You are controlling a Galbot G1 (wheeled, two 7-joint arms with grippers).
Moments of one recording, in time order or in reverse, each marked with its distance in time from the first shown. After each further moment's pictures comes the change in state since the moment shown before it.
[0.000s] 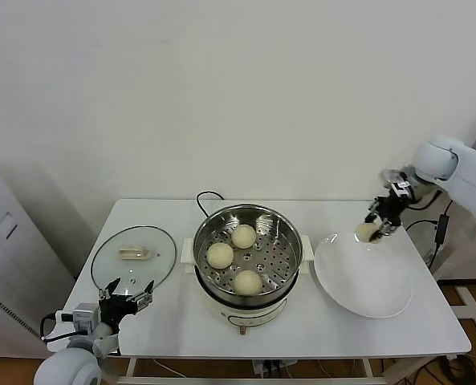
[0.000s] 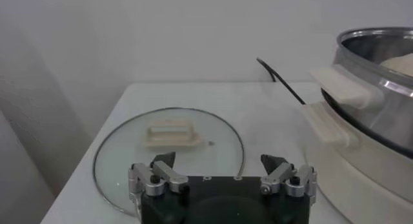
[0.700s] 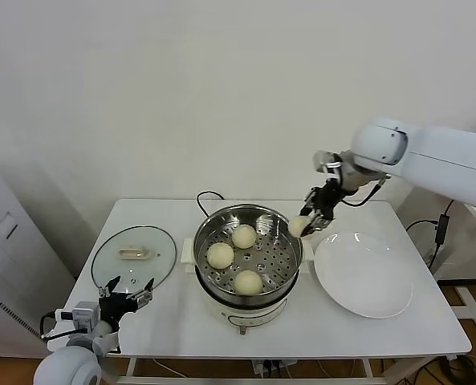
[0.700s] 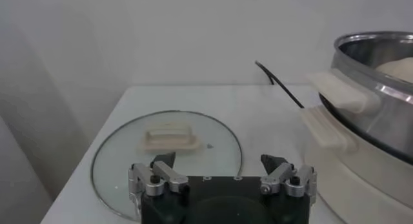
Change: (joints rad) left arm -0.011 -0.001 -0.001 0.001 -0.001 -0.002 0.002; right arm 0.207 0.154 -0.193 0.305 0.386 -0.302 0.251
